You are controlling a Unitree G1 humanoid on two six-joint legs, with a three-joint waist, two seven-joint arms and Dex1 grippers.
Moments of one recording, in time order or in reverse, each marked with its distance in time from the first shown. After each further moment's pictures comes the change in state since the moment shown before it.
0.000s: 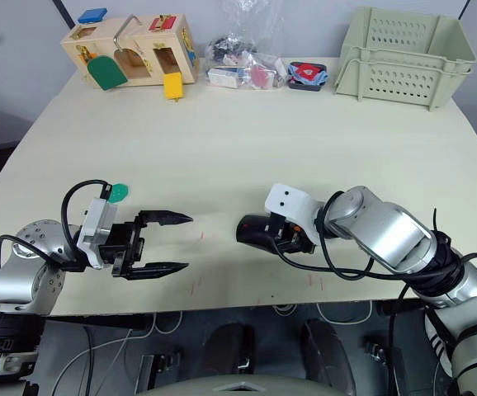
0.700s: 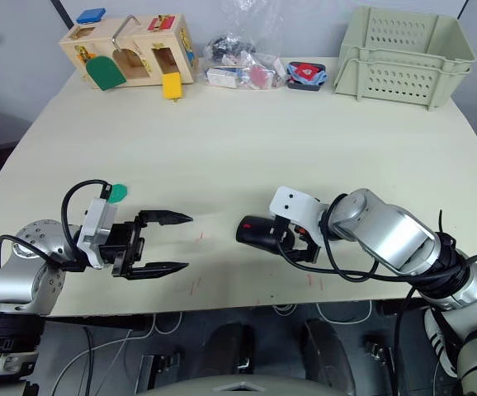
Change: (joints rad) left arm 0.000 0.000 0.000 0.000 0.000 0.000 0.001; right arm 0.011 -0.042 0.021 0.000 0.008 -0.030 -0.006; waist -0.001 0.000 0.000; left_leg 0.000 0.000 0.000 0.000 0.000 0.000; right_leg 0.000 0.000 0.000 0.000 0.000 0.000
